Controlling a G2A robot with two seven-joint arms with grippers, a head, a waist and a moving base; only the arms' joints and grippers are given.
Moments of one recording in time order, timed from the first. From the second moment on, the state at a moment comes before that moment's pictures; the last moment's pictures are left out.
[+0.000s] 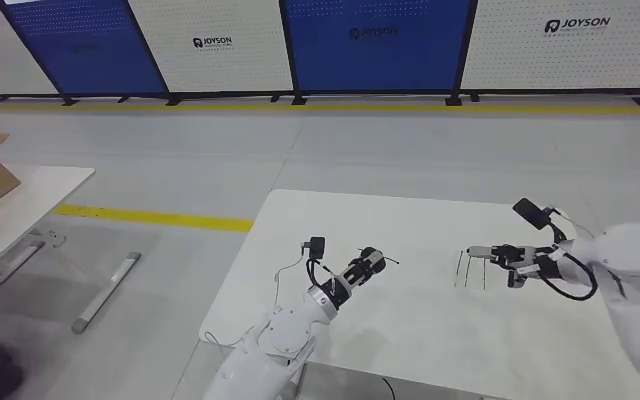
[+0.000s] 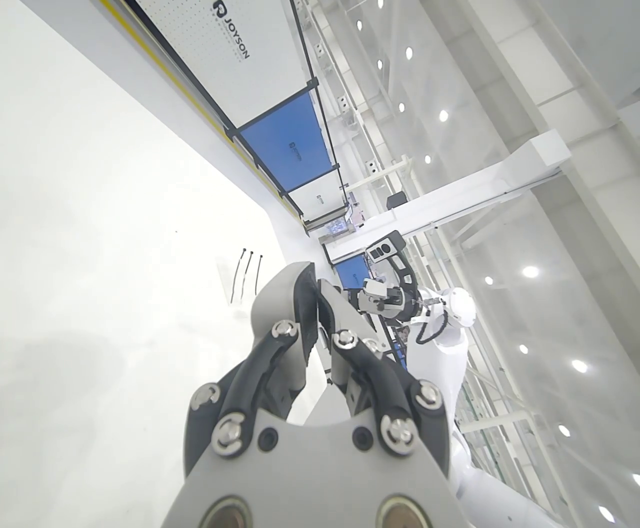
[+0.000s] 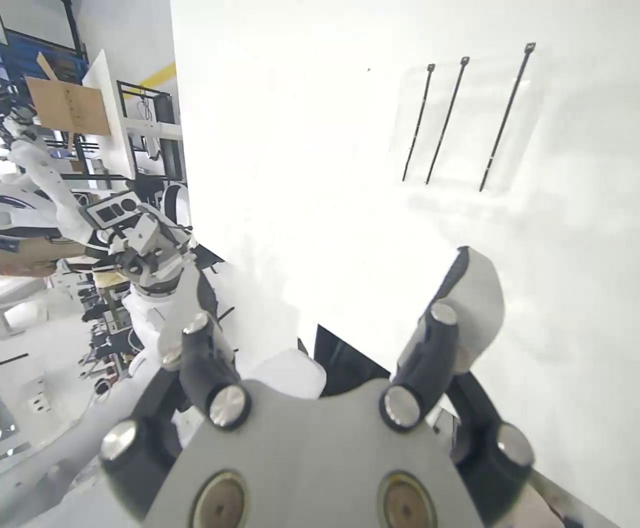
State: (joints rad) left arm 1.46 -1.30 -1.13 -1.64 0.02 -0.17 -0.18; right arm -0.89 -0.97 1.22 -1.46 -0.25 0.34 1.39
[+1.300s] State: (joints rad) left arm 1.46 -1.30 -1.13 -1.64 0.02 -0.17 -0.18; right arm -0.94 -1.03 1.07 -1.35 -0.26 0.31 0.93
